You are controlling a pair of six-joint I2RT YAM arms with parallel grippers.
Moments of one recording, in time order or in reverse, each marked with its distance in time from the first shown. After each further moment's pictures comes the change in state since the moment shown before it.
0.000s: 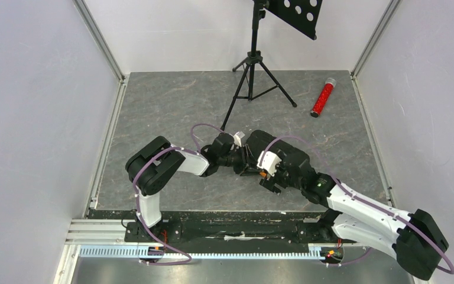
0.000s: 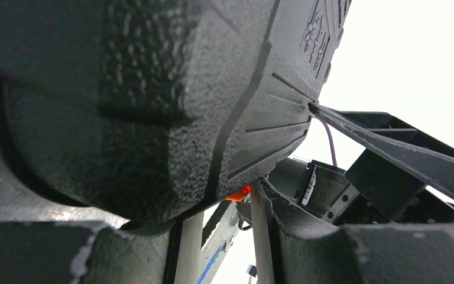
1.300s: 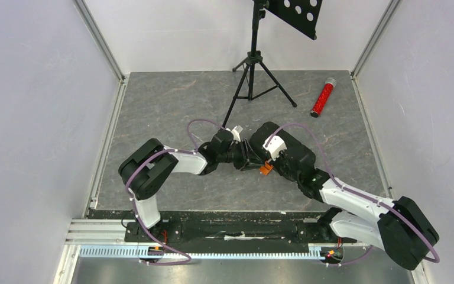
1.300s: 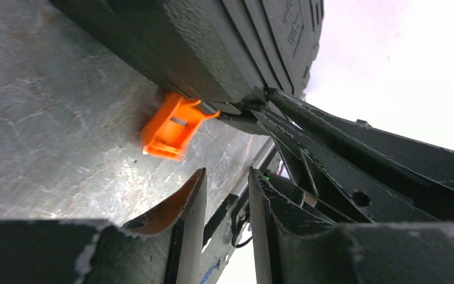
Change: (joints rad) left arm -0.001 -0.072 0.013 -0.035 -0.081 0.016; right arm -0.087 0.140 -0.054 0.334 0.175 0.128
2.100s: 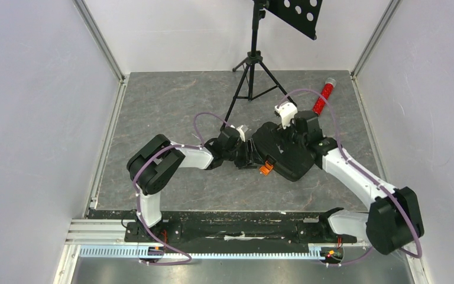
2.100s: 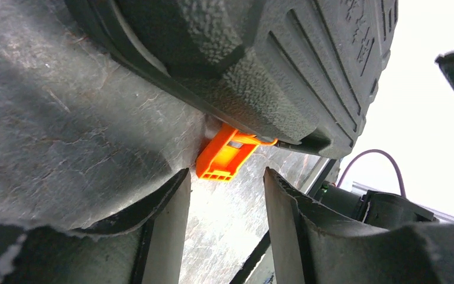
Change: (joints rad) left arm 0.000 0.086 0.125 -0.184 -0.069 0.213; right arm -0.236 0.143 0.403 -0.369 -0.097 0.050
